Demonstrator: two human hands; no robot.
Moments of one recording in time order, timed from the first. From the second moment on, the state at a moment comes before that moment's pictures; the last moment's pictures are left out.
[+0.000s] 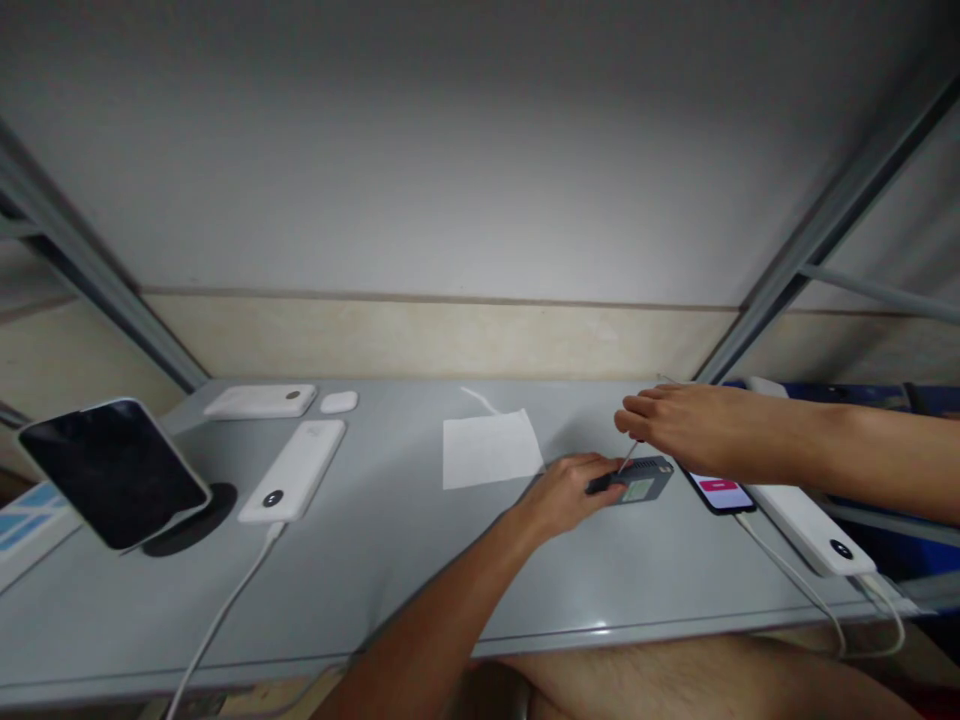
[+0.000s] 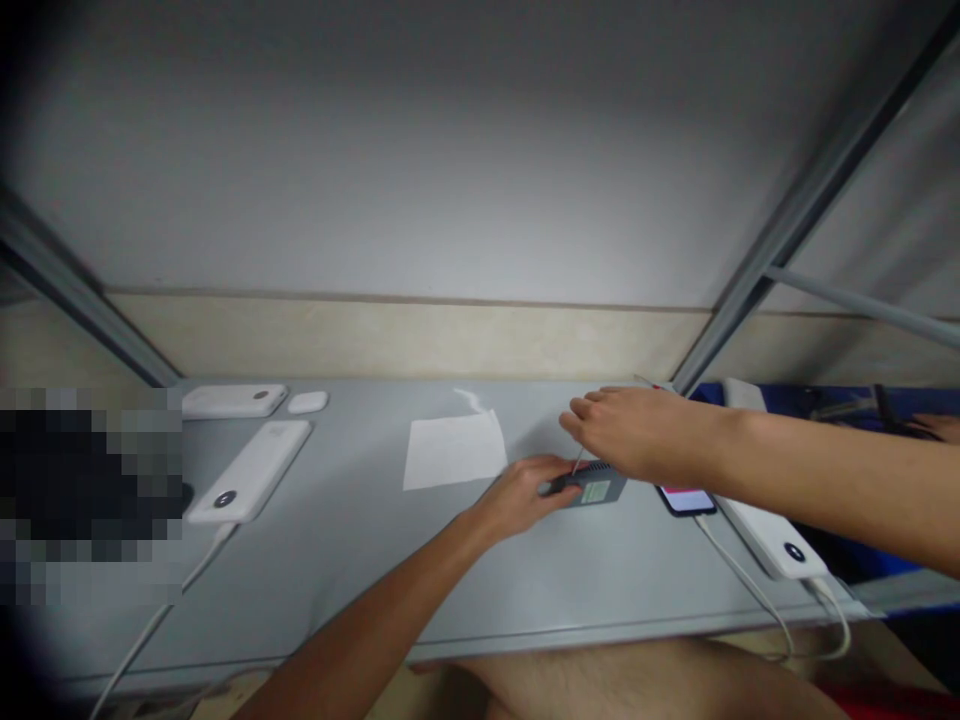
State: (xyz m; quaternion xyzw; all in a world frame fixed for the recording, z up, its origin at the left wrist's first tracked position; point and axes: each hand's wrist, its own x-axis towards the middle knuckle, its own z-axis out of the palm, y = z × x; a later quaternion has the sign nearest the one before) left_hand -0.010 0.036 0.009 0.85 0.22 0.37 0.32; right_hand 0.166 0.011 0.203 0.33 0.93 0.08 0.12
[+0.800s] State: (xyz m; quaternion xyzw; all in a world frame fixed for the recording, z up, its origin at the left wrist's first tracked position) left_hand -0.006 0.038 0.003 0.85 0.24 0.32 0.35; right_hand 0.128 0.013 0.233 0.42 0.87 -0.13 0.21
